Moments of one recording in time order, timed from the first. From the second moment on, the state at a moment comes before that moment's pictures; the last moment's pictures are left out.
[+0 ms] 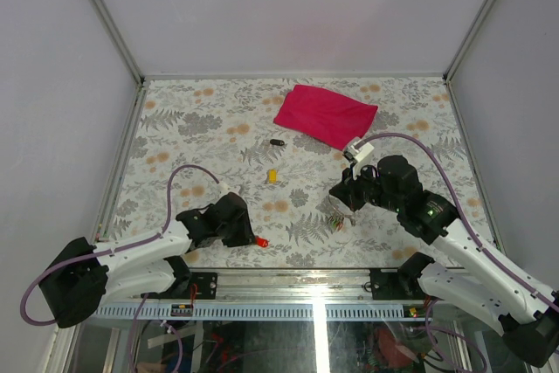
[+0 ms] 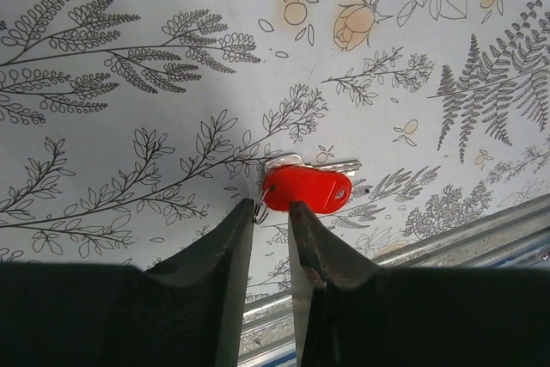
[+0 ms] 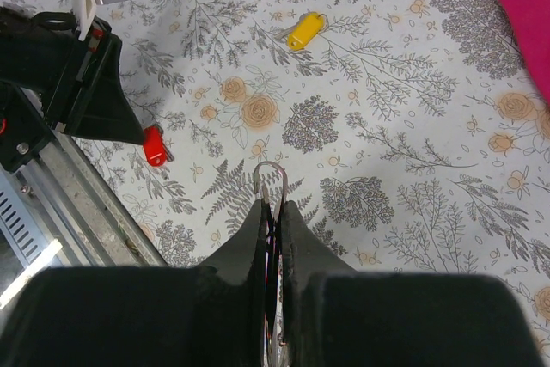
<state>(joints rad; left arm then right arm) -0.85 1.03 0.38 -0.37 0.02 -0.94 0.69 0.79 0.74 -0.42 -0.21 0.12</state>
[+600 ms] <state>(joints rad) -0.85 1.02 0.39 -0.38 0.02 -0.93 0.69 0.80 0.74 -0.40 -0.23 0.12</state>
